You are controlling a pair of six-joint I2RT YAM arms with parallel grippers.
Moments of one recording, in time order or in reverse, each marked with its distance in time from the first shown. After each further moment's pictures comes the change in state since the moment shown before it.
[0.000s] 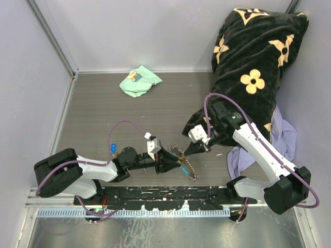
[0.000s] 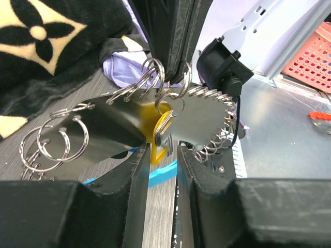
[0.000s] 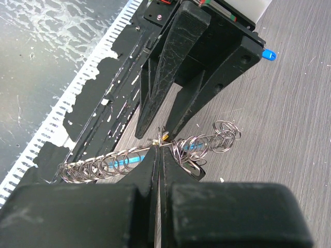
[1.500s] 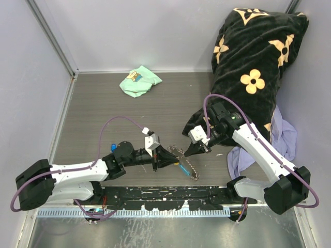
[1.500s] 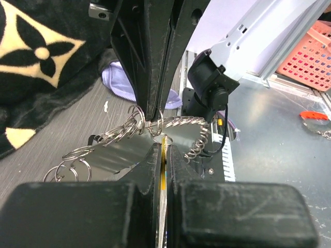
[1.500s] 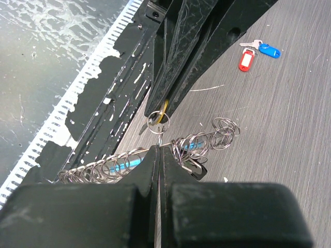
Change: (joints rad) left arm 0.005 -0.256 0.105 -0.376 0.028 0.025; right arm 0.000 0.000 -0.015 0.001 0.002 -0.001
